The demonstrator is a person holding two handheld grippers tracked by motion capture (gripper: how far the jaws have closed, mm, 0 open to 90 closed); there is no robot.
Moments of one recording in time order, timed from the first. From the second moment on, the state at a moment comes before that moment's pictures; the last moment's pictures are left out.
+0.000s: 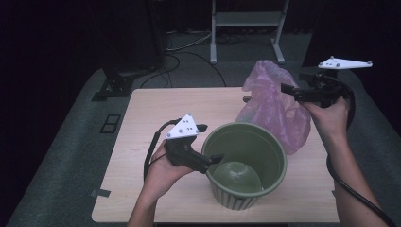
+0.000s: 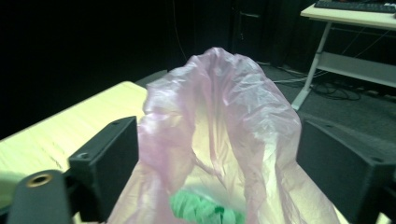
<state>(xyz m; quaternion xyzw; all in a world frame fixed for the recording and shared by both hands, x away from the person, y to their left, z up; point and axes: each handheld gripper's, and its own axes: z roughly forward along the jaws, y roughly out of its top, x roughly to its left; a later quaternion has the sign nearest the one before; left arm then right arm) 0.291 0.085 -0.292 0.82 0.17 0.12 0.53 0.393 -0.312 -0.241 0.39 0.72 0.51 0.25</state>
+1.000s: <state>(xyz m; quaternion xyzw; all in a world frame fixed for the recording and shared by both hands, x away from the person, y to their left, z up) 0.256 0.178 -0.352 0.81 0.22 0.18 0.50 0.274 -0.366 -0.315 0.42 0.72 0.48 0.26</state>
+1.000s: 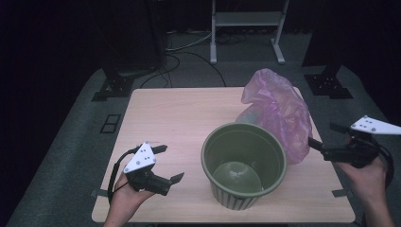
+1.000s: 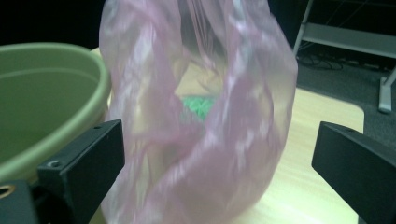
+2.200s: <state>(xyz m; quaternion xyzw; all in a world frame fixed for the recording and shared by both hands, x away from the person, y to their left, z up) 0.270 0.204 -0.458 0.85 0.31 0.16 0.40 0.267 -0.361 -0.457 0.44 0.78 0.38 0.22</state>
